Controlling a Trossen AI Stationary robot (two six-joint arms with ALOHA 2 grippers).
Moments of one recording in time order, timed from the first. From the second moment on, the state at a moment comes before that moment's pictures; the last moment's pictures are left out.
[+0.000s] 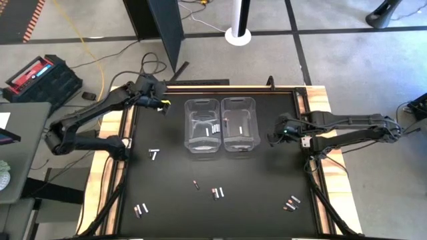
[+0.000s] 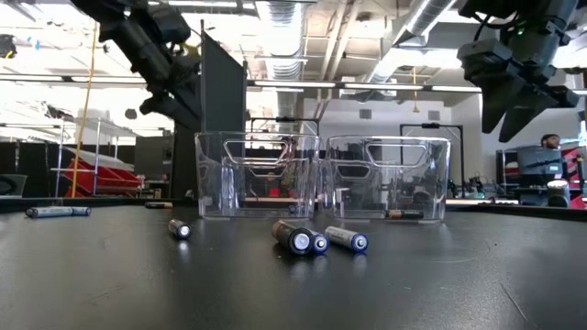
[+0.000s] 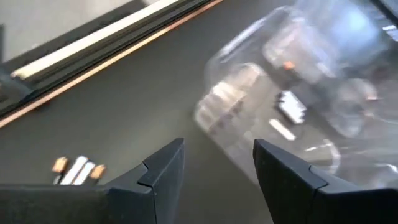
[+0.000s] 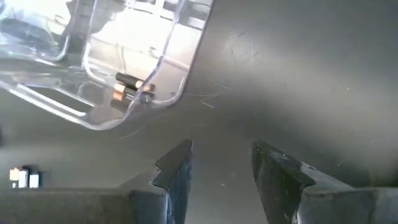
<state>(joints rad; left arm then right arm) 0.79 1.14 0.91 -0.59 0.14 -0.17 -0.08 0.92 0.77 -1.01 0.13 1.12</state>
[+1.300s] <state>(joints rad) 1.01 1.82 1.31 -0.96 -0.06 0.23 -0.08 0.92 0.76 -0.96 0.13 1.15</state>
